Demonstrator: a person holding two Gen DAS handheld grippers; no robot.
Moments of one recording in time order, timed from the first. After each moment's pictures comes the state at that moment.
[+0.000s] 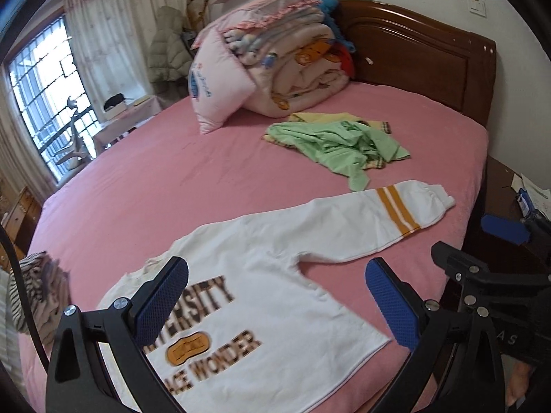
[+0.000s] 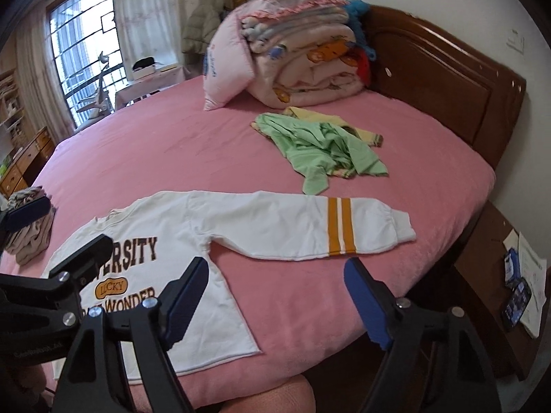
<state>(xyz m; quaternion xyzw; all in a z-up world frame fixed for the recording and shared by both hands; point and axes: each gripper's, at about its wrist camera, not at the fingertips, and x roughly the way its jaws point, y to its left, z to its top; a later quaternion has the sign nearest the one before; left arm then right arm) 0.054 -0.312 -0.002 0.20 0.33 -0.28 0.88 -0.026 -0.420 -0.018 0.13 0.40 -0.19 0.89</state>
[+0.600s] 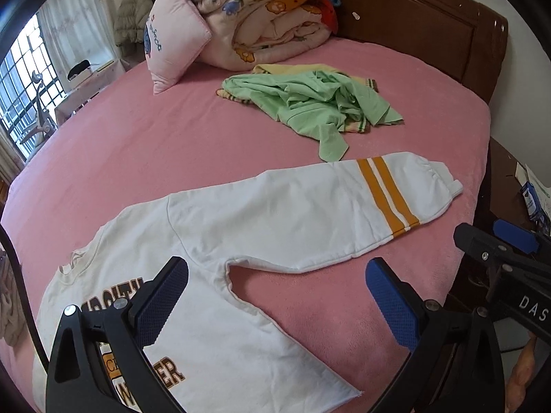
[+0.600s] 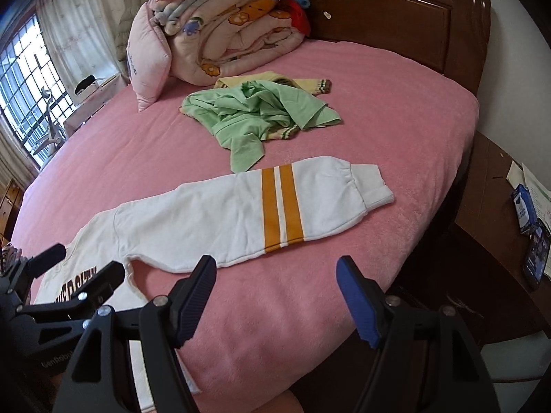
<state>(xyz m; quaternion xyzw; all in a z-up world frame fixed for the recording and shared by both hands) 0.101 -0.404 -0.097 0.19 0.42 -0.30 0.83 -0.010 -0.519 -0.093 0.22 0.42 -0.25 0.85</state>
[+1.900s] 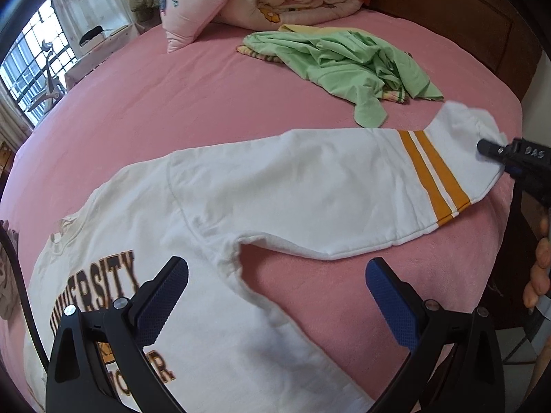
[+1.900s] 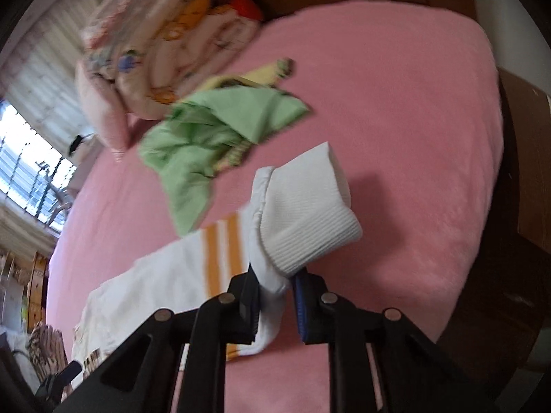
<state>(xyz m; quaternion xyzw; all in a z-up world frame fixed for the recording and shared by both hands) 0.131 -0.400 -0.143 0.20 0.49 -0.24 0.82 0.035 -0.643 -0.162 0.36 0.35 -0.21 0.84</state>
